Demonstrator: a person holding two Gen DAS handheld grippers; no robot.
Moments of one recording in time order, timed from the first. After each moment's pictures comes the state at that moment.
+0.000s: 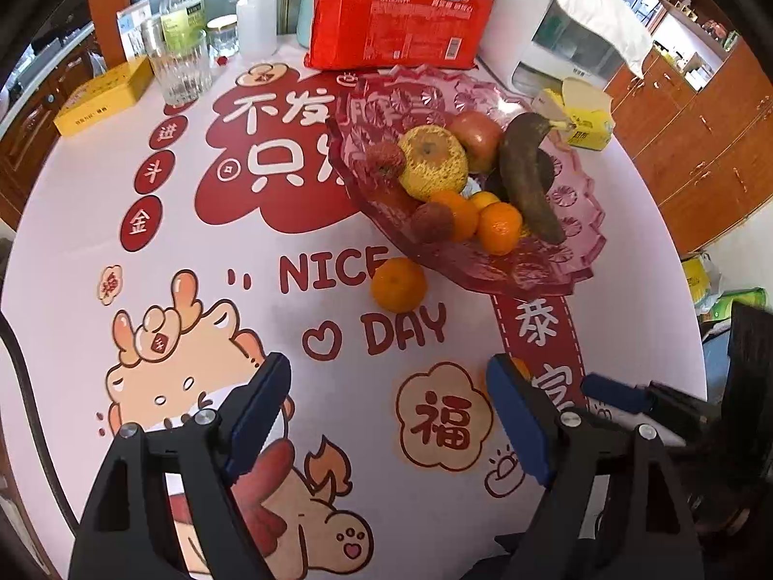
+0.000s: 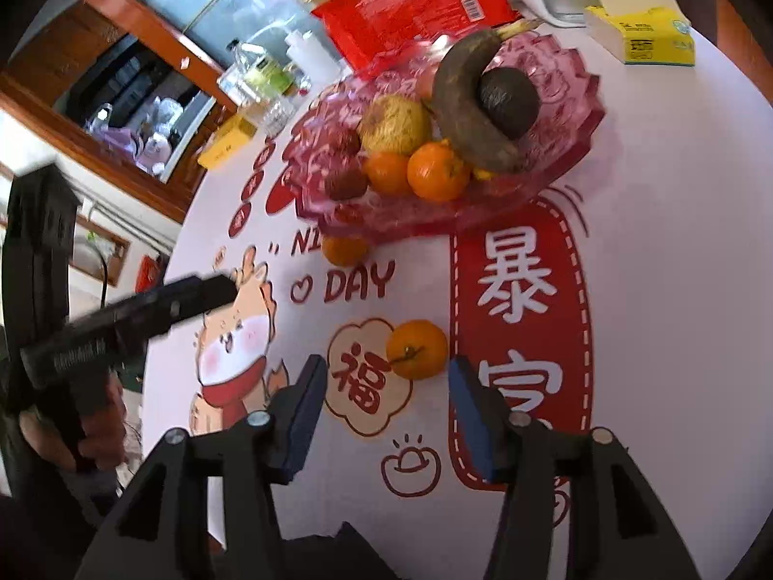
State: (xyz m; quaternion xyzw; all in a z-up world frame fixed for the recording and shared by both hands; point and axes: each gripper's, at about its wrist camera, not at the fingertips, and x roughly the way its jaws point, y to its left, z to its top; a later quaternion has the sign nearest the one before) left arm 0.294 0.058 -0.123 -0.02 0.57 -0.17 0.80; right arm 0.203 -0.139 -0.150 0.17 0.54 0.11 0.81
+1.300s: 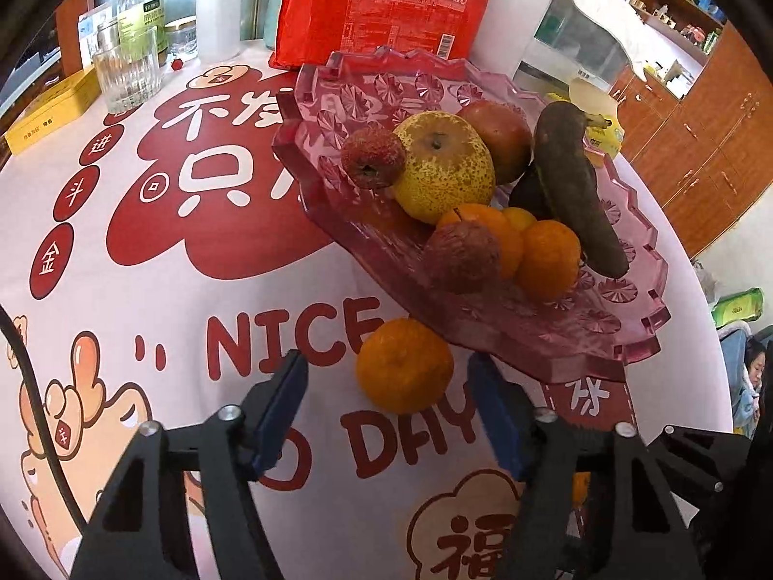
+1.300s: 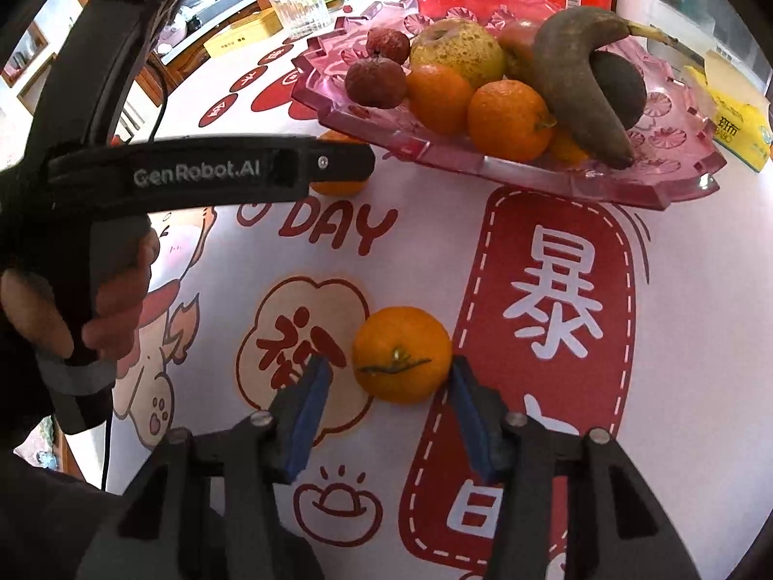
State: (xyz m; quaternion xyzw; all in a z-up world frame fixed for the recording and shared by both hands) left arm 0.344 0.025 -0.210 -0.03 0.52 -0.20 0.83; right arm 0.225 -0.093 -0.205 -0.02 0.57 0.14 0.81
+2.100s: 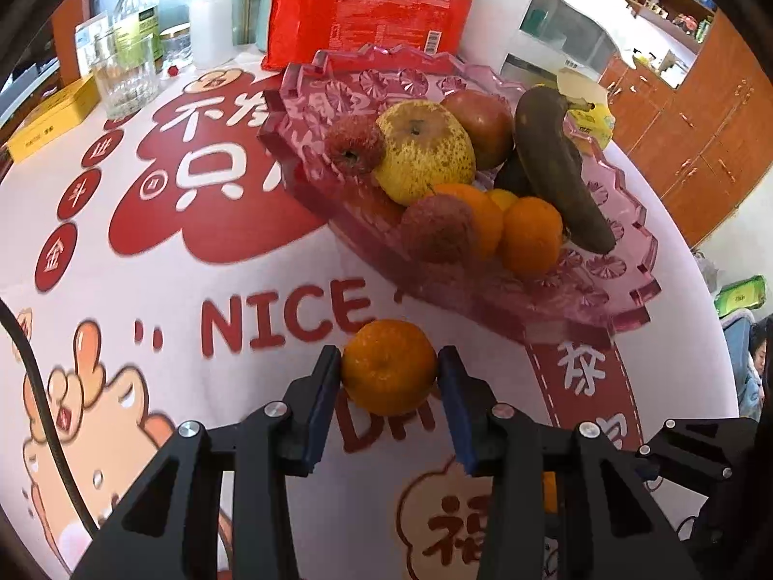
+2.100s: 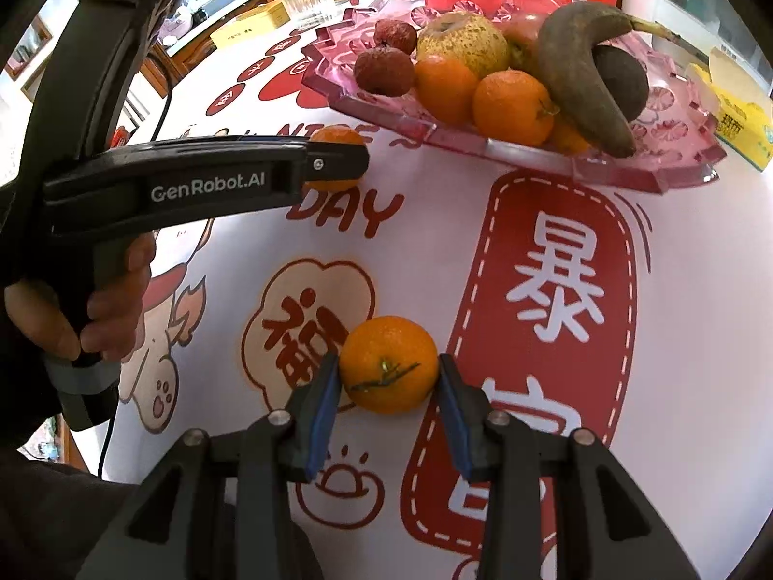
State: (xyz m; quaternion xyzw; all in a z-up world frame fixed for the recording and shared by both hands) left arm 0.320 0.024 -0.204 -0.02 0.52 -0.20 0.83; right arm 0.223 -0.093 -0.206 -0.02 0.58 0.15 0.80
